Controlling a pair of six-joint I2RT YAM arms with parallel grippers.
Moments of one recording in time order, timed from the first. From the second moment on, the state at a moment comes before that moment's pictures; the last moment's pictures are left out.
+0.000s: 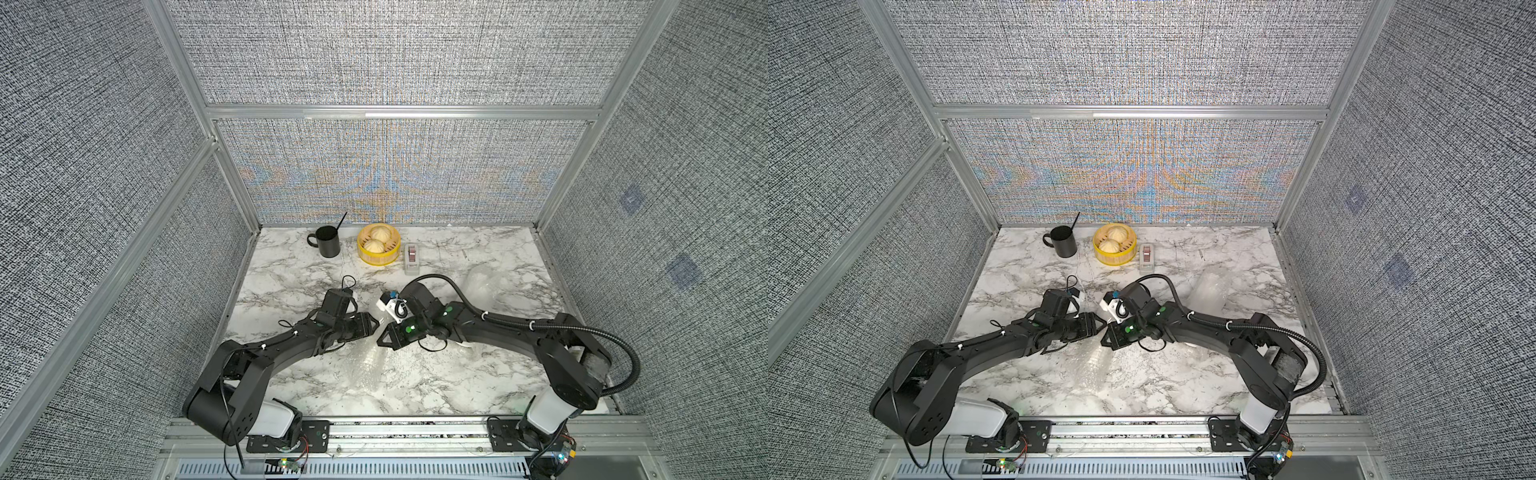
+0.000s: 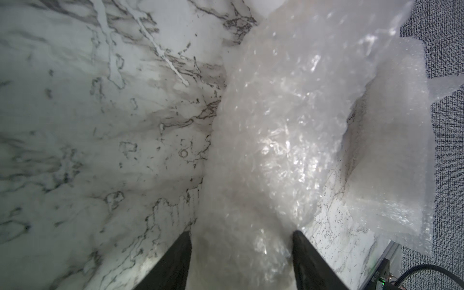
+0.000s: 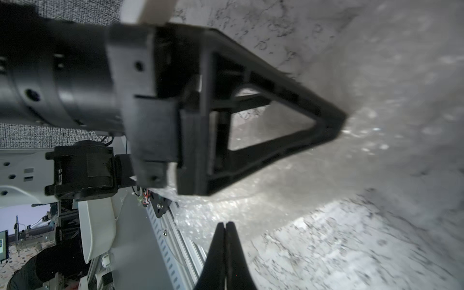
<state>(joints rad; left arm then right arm) -0.50 1.42 0.58 -0.04 0.34 -0.68 0.90 1.68 1.05 -0.19 -0.53 0.51</state>
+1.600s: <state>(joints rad) -0.50 1.41 0.57 -0.04 0.33 -0.68 1.15 1.79 1.00 0.16 -0.29 -0.29</state>
